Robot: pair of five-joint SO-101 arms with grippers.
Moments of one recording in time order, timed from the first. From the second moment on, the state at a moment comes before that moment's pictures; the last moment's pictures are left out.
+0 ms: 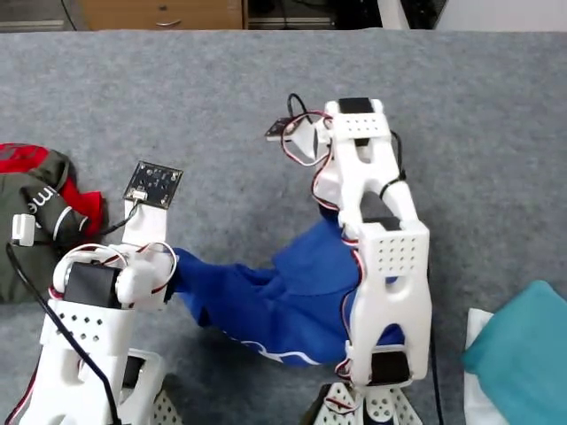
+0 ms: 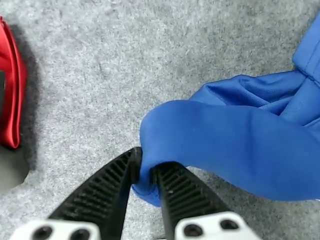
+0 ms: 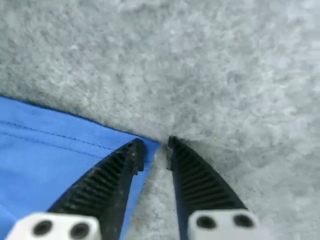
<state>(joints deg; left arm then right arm) 4.7 -59.7 51.8 84.2 -15.6 -7.8 49.0 -31.4 97.3 46.7</state>
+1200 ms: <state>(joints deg) 4.7 -59.7 51.8 84.2 -15.6 -11.9 40.7 -19.2 93.7 43.3</state>
